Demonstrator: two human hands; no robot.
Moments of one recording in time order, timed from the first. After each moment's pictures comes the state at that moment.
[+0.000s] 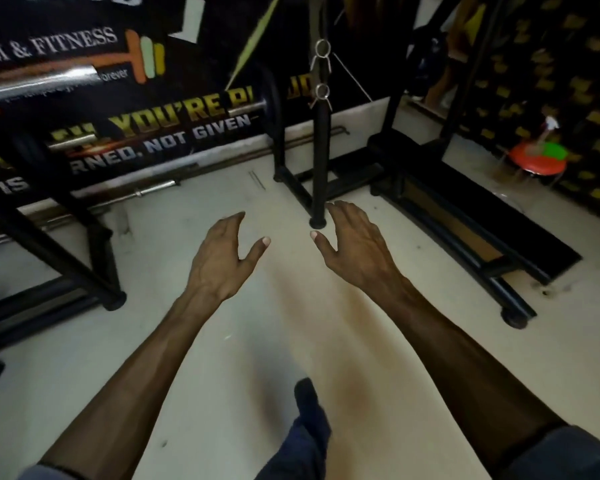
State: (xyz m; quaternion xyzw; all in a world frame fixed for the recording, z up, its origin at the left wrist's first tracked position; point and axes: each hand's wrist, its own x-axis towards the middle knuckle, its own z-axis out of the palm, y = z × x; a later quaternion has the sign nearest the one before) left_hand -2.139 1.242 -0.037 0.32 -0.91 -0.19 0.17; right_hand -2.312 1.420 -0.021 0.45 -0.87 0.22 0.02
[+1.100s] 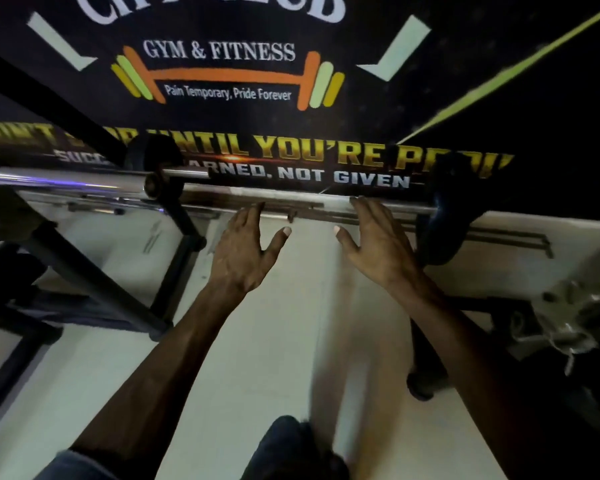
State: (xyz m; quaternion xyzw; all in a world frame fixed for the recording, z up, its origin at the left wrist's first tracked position) left_hand -2.491 0.622 -0.017 0.58 -0.77 -0.13 0.23; right_hand -2.732 0.653 -0.027 0.68 -0.70 0.24 -0.03
